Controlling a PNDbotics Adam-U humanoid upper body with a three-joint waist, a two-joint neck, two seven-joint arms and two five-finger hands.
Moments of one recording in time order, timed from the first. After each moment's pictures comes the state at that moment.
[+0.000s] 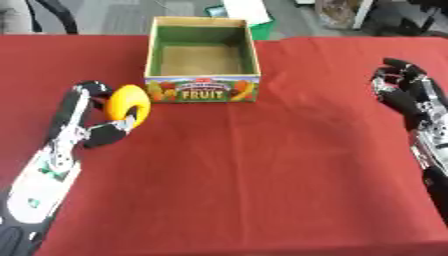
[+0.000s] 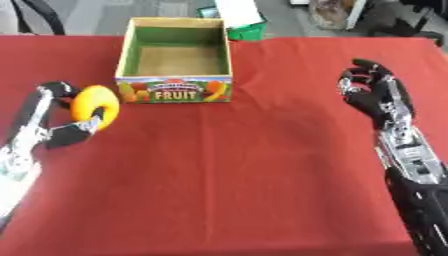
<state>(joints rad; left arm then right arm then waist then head) -0.62 0.35 -0.31 -1.38 -0.34 0.08 0.14 -0.39 -0.48 -0.06 -1.33 -0.25 -0.03 -0.17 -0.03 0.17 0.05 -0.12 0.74</state>
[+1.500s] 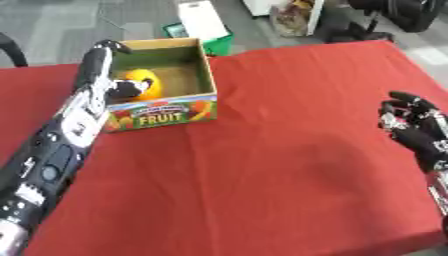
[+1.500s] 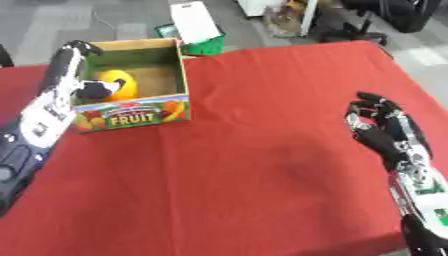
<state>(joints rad) -0.96 0.38 -0.15 -0.81 -0.64 0.12 0.20 -0.48 -0.36 0.03 -1.35 -0.23 -0.01 -0.07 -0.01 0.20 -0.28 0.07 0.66</state>
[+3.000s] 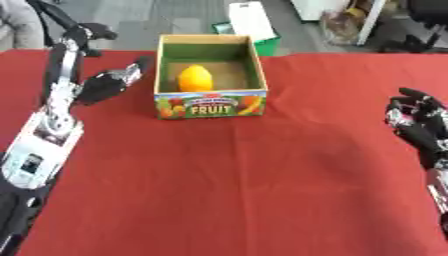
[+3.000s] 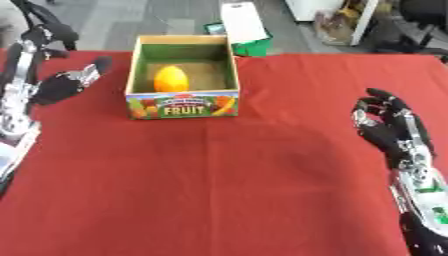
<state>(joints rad) -0.50 0.46 -0.17 -1.61 -0.15 0.15 0.27 -0.40 -0.36 -0.03 -1.40 -0.22 -0.06 -0.14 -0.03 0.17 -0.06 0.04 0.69</state>
